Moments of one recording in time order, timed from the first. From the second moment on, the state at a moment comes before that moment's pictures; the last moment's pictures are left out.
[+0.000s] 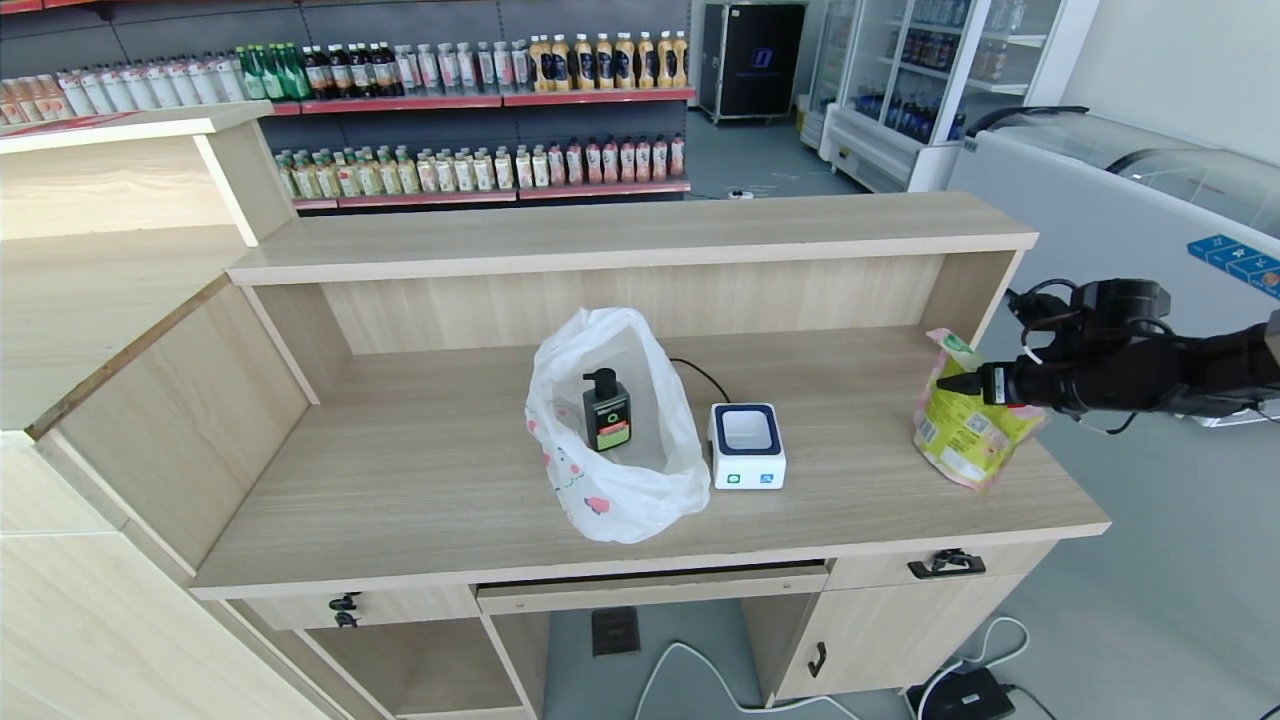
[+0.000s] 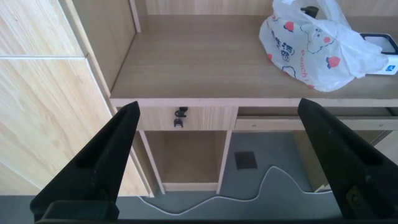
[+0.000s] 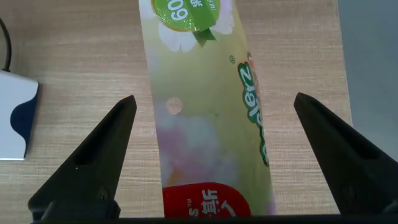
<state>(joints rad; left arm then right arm) 0.00 0.00 0.00 0.00 0.04 -0.02 -0.21 2.31 -1.61 -0.16 0.29 -0.17</state>
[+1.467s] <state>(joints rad) 0.00 0.00 0.00 0.00 0.04 -0.02 -0.17 2.16 -1.38 -0.35 0.34 -0.11</state>
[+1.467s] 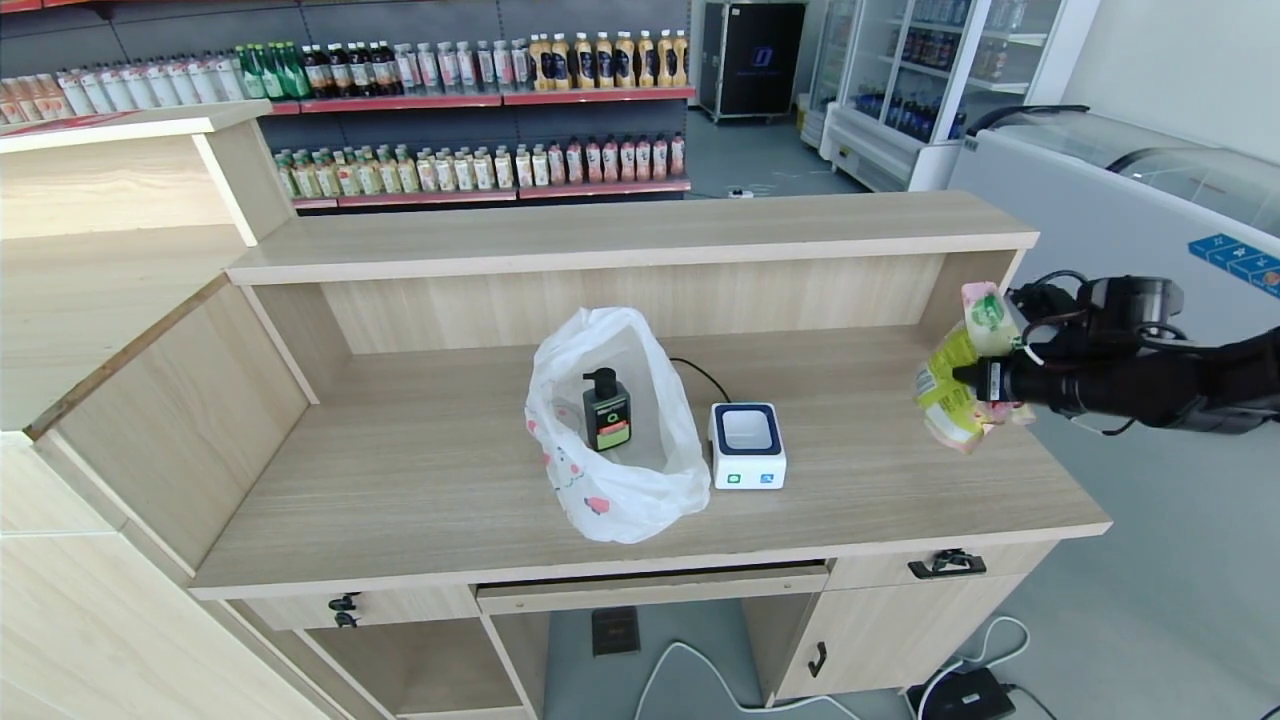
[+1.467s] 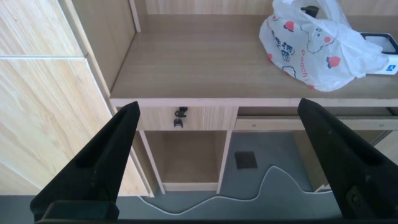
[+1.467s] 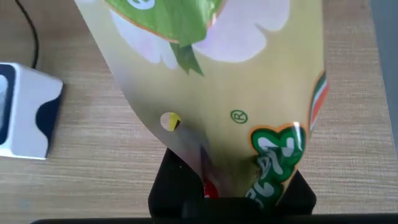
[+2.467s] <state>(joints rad) 0.00 0.00 0.00 0.00 0.04 -0.02 0.62 1.13 -0.86 -0.24 0.19 0.28</state>
